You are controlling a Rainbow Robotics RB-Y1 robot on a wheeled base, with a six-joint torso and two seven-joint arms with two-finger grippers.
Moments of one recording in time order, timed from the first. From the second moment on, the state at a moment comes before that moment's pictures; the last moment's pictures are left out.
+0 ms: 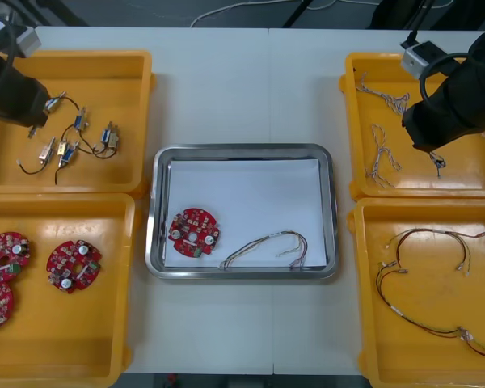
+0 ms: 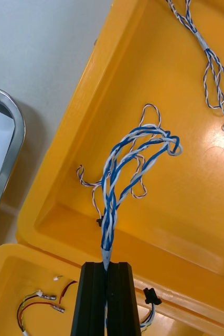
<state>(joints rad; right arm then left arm) -0.70 -0.67 0.03 -1.88 -0.71 1.91 1.57 -0.75 0.66 0.17 -1.62 0.61 1.91 -1.64</state>
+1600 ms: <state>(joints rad) -0.69 -0.67 0.03 -1.88 -0.71 1.91 1.57 -0.61 0.49 -0.35 -1.97 0.58 1.83 -0.75</state>
